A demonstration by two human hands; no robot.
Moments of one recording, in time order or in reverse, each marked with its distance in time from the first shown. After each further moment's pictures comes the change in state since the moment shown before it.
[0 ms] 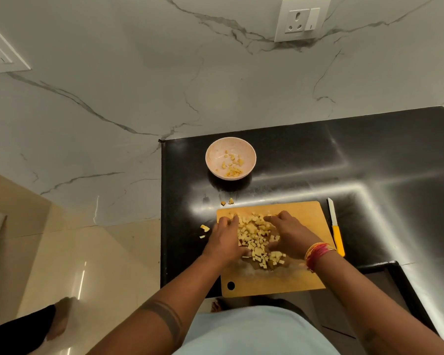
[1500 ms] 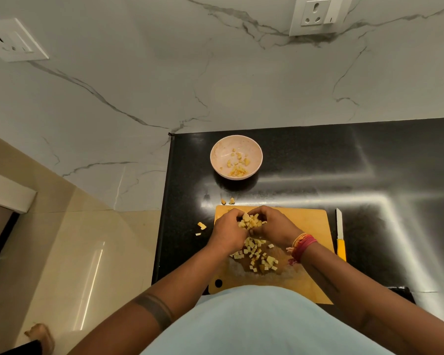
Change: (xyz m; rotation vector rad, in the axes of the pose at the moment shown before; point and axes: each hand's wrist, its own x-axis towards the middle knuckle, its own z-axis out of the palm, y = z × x) left_hand 0.013 0.047 -0.015 -0.461 0.190 -0.181; right_hand 0.045 -0.009 -0.012 0.619 -0.051 -0.018
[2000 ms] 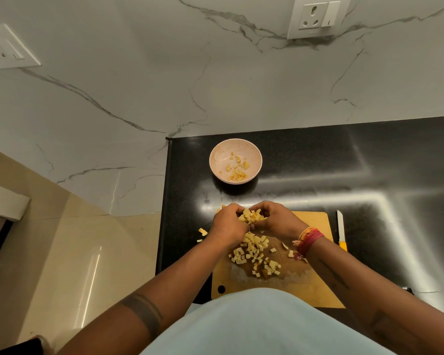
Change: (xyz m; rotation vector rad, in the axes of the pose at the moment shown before) left_hand 0.014 0.019 -0.024 -0.037 -0.022 -0.067; right_hand 0.007 -0.020 -0.013 0.308 -0.015 0.084
